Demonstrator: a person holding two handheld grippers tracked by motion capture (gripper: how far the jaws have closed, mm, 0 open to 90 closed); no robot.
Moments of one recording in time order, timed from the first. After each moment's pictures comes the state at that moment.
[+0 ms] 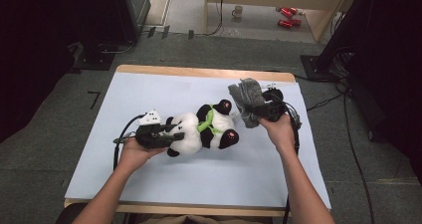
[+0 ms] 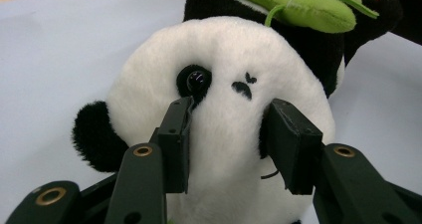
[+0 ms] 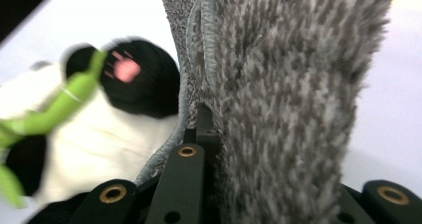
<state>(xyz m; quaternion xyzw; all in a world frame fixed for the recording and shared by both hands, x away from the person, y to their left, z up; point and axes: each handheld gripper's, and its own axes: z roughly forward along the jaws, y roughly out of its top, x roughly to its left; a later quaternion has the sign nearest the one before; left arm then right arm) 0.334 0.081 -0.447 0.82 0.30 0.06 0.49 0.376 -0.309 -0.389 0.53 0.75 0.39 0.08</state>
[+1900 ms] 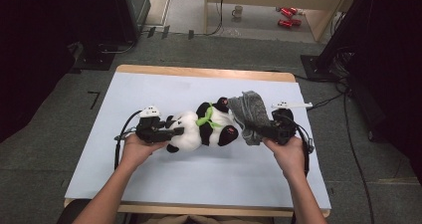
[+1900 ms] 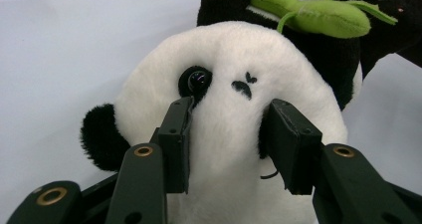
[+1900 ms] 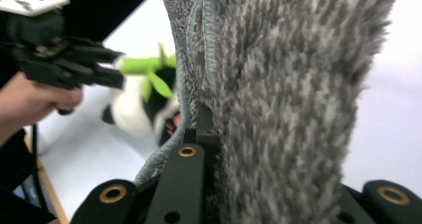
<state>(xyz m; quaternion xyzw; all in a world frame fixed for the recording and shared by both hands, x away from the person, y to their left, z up) 0.348 0.081 -0.446 0.80 0.34 0.04 0.49 0.299 -0.310 -0.373 0.49 0.73 0.47 0.04</state>
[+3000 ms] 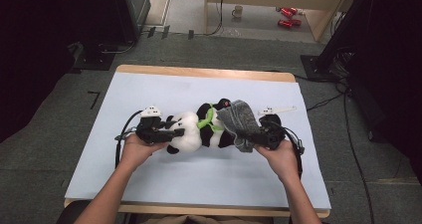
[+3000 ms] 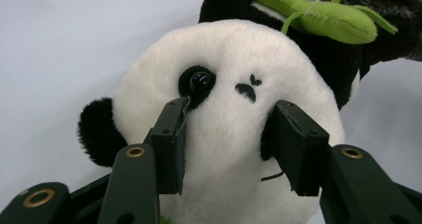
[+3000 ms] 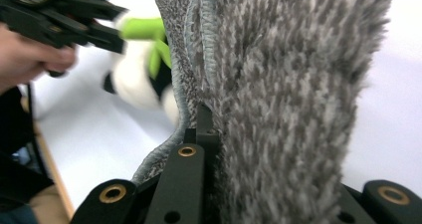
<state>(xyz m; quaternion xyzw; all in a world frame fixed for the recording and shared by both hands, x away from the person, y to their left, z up) 0.347 0.079 -0.442 0.81 0.35 0.03 0.47 0.299 -0.292 -0.395 0.47 0.77 0.43 0.02</state>
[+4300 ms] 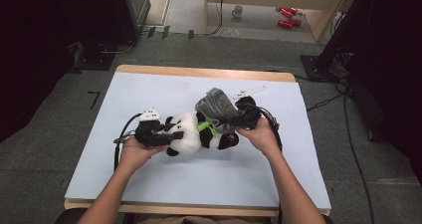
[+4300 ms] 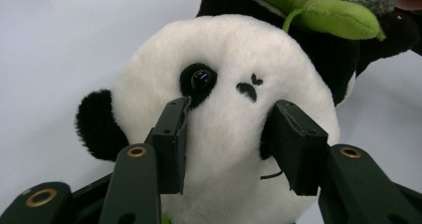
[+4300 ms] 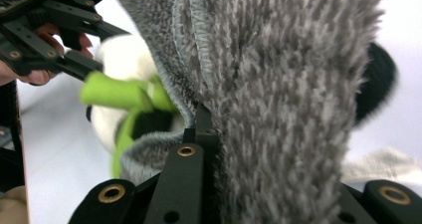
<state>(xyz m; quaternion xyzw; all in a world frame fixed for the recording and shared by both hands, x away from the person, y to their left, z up) 0.338 0.082 -0.444 0.81 0.34 0.04 0.47 0.372 -0.247 -0.408 0.38 0.82 0.43 0.00</state>
